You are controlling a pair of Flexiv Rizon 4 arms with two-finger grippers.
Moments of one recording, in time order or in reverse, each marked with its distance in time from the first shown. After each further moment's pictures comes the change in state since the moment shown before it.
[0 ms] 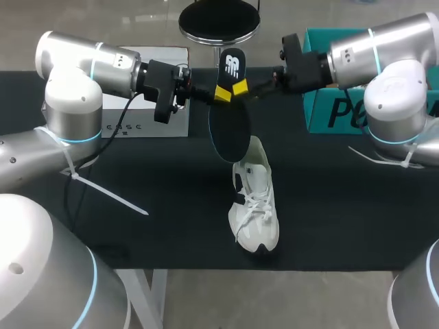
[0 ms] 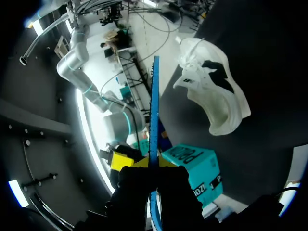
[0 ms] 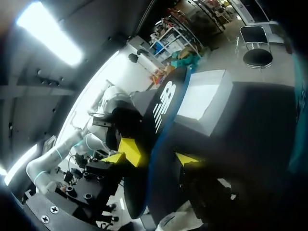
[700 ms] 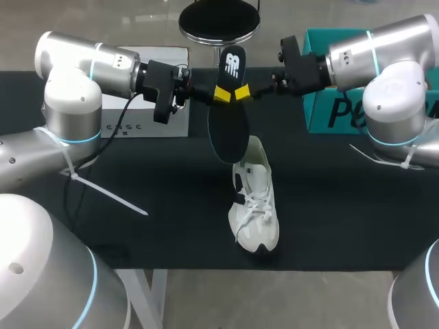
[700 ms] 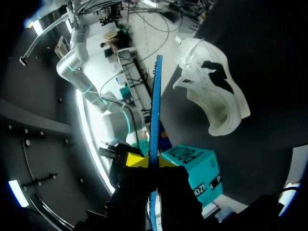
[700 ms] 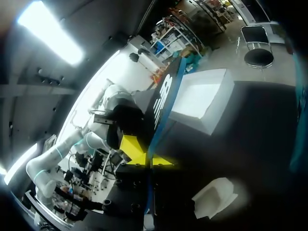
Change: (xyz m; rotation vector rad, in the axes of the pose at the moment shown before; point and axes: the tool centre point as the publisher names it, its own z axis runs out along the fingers) left arm 0.001 -0.001 -0.001 0.000 0.000 0.000; right arm 0.003 -0.005 0.003 0.004 0.004 -0.004
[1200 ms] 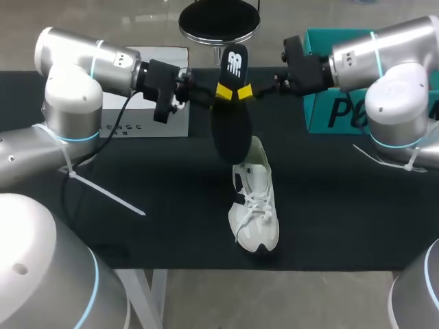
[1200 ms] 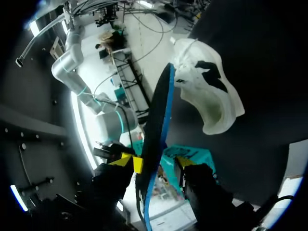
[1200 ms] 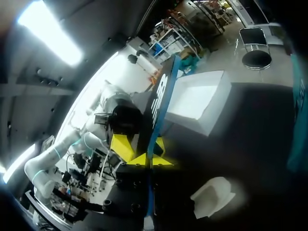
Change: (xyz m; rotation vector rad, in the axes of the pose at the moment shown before) left arm 0.008 0.002 -0.001 0.008 0.075 0.030; right arm -0.002 0.000 -0.007 -0.019 -0.023 -0.004
